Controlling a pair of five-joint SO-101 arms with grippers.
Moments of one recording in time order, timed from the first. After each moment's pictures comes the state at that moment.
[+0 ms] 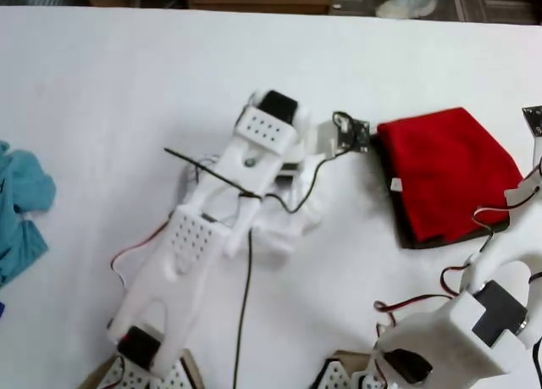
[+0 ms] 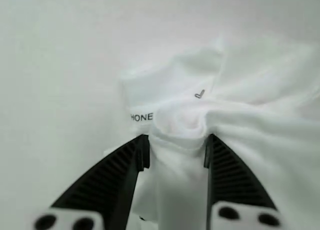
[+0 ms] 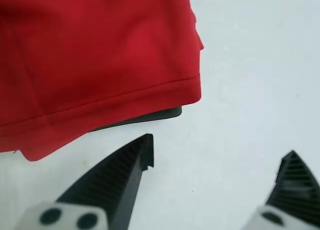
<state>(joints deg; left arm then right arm) 22.6 62.9 -67.1 94.2 -58.0 41.9 6.8 3.8 67.6 50.9</state>
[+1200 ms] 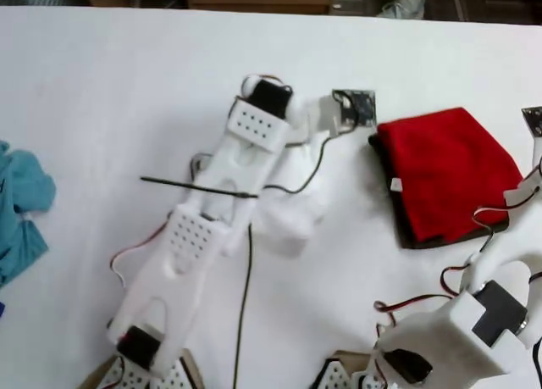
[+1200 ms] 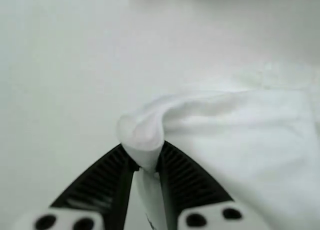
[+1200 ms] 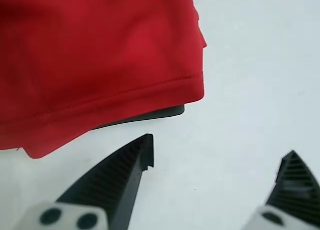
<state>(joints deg) 21.9 62.3 -80.8 92.3 -54.4 41.9 6.8 3.8 68.5 50.9</state>
